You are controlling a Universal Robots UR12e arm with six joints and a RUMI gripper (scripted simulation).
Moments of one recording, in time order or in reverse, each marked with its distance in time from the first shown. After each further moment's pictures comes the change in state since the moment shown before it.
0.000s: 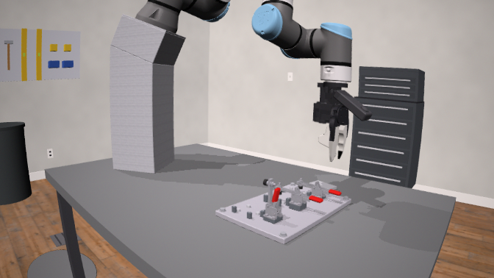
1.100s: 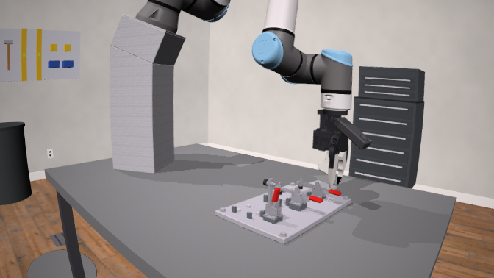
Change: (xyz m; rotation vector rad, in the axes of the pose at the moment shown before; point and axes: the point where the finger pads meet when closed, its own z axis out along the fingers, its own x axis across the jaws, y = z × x) arm 0.001 -0.006 0.077 0.008 0.000 0.000
